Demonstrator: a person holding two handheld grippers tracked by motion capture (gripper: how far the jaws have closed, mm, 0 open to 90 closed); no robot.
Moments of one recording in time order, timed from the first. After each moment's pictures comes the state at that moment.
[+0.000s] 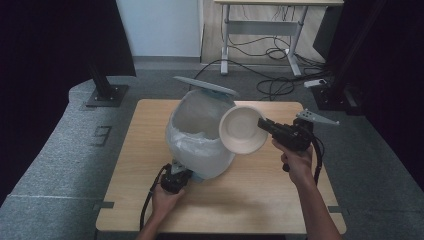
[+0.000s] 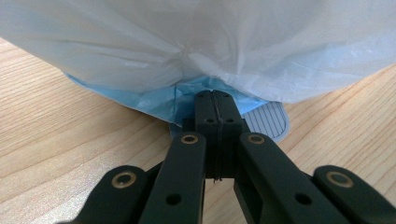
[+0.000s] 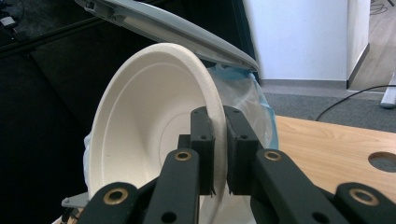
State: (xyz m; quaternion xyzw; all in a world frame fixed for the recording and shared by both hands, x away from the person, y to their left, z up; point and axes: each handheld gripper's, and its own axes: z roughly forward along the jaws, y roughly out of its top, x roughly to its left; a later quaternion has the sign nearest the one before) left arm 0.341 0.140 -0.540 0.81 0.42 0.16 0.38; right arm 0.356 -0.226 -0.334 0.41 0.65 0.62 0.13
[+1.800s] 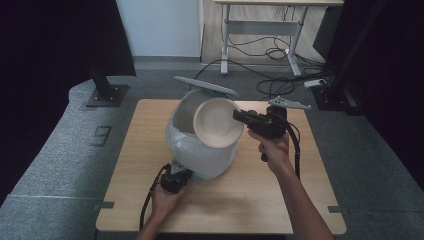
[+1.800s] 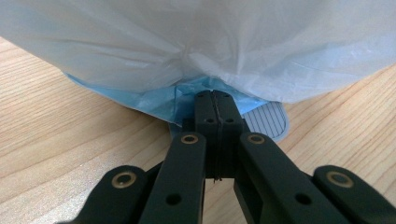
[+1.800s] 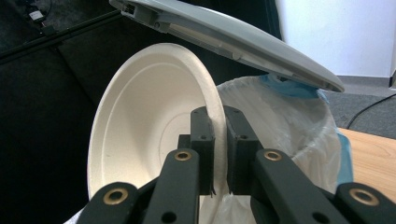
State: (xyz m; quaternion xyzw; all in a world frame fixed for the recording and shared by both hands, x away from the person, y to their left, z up) left arm 0.341 0.141 -0.540 0.81 0.42 0.16 0.38; right arm 0.378 -0.166 -0.313 0.38 0.67 0.63 0.09
